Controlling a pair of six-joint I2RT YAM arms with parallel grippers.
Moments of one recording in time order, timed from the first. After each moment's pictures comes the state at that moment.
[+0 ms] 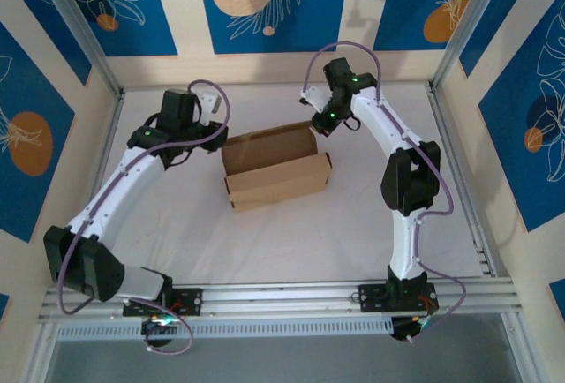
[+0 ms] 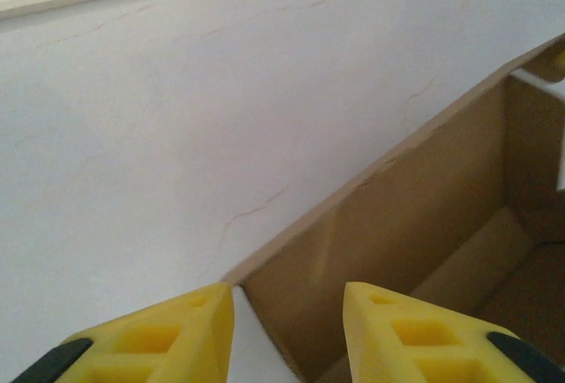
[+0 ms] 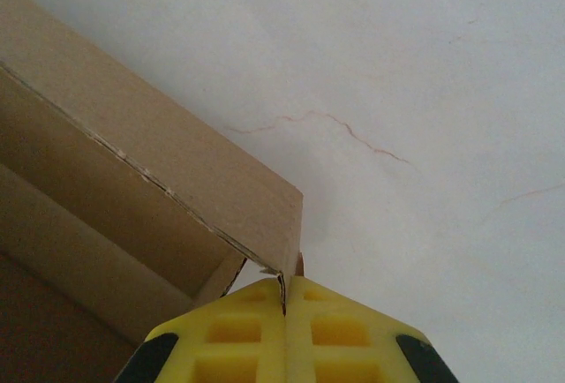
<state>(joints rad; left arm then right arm) -0.38 1.37 1.34 -0.67 0.09 -0.07 0.32 2.07 1.97 -1.09 -0.21 -0.52</state>
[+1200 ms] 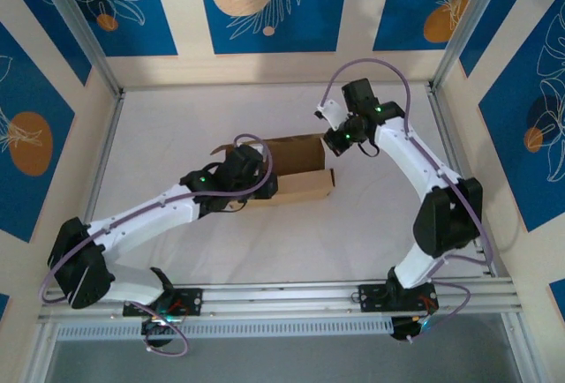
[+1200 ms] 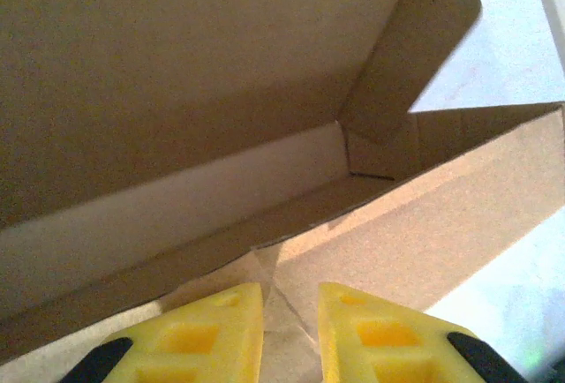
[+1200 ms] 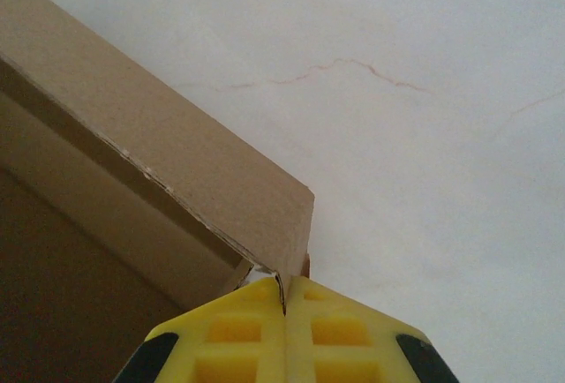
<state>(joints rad) -0.84 1.35 1.01 -0.43 -0.06 -0.70 0.33 1.61 1.43 -0.86 -0.22 -0.37</state>
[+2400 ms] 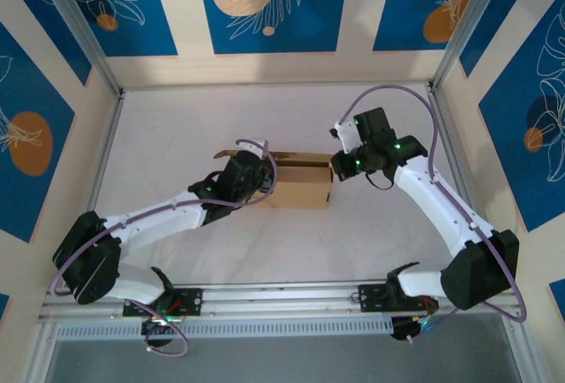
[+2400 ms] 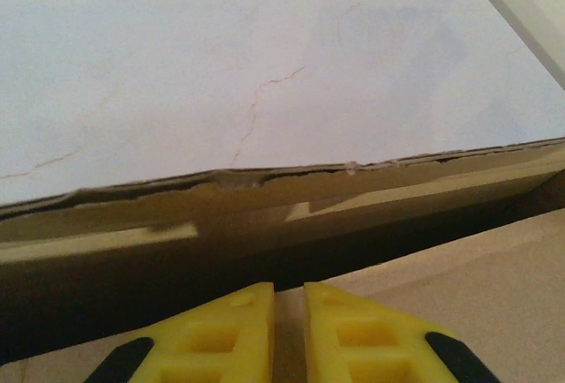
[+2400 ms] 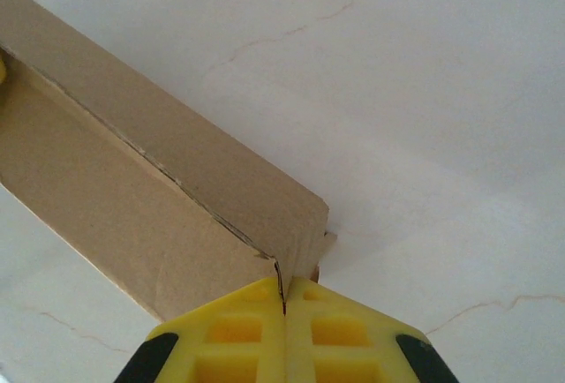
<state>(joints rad) -0.84 1.39 0.86 -0.04 -0.23 -0.51 0.38 1.31 1.19 -0.87 -0.23 -0.01</state>
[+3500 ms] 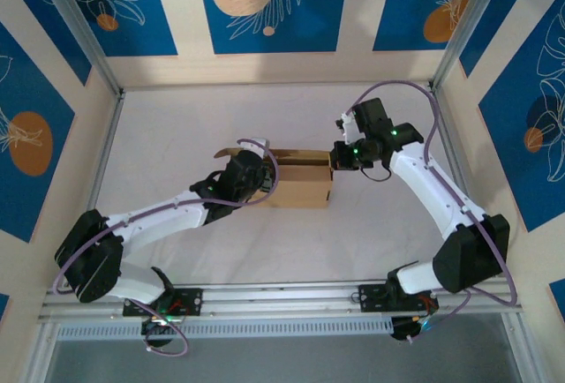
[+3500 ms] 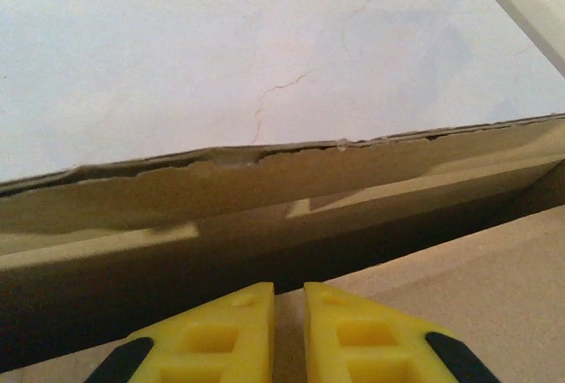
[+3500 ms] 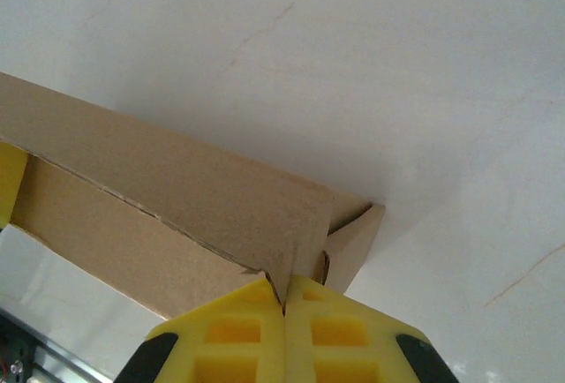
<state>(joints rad) -0.84 1.40 0.87 -0.03 -0.25 -0.49 0.35 1.38 1.26 -0.93 -0.29 0.26</state>
